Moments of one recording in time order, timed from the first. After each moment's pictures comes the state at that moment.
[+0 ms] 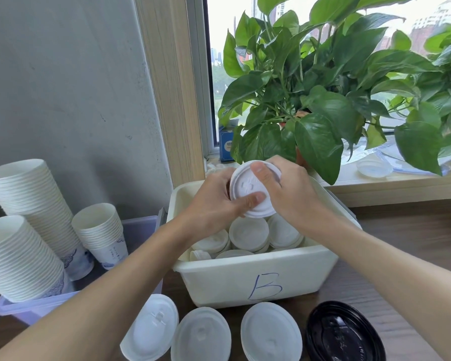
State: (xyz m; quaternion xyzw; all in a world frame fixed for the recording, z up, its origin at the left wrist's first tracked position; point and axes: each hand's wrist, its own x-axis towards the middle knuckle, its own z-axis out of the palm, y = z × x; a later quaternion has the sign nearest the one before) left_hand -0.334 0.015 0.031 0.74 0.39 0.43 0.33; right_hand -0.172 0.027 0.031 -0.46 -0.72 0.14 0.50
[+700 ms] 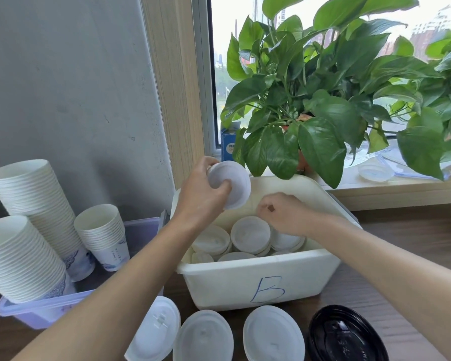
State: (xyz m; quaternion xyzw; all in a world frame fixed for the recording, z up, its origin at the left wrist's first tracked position) left_hand -0.346 0.027 0.029 0.63 0.55 0.49 0.25; right_hand -0.166 0.048 0.006 -0.59 -0.76 0.22 0.18
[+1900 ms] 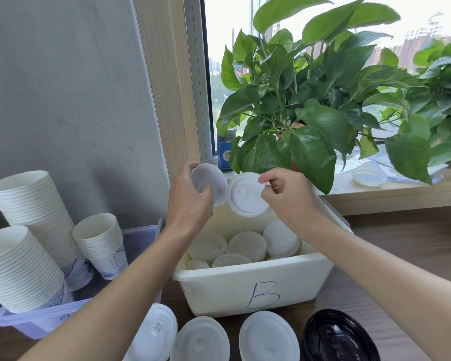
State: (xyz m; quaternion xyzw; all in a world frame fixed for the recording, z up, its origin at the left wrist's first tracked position) left_hand -0.348 0.032 0.029 0.58 0.59 0.53 0.20; right_hand -0.167 0.036 0.028 -0.52 -0.65 0.20 0.51
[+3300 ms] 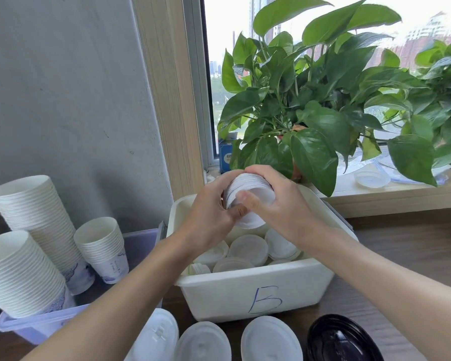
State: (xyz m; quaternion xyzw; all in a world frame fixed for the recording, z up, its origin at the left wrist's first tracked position) left_hand -0.338 0.025 0.023 0.75 0.38 0.47 0.25; right_hand -0.173 0.028 0.026 -0.41 -0.74 0.20 0.49
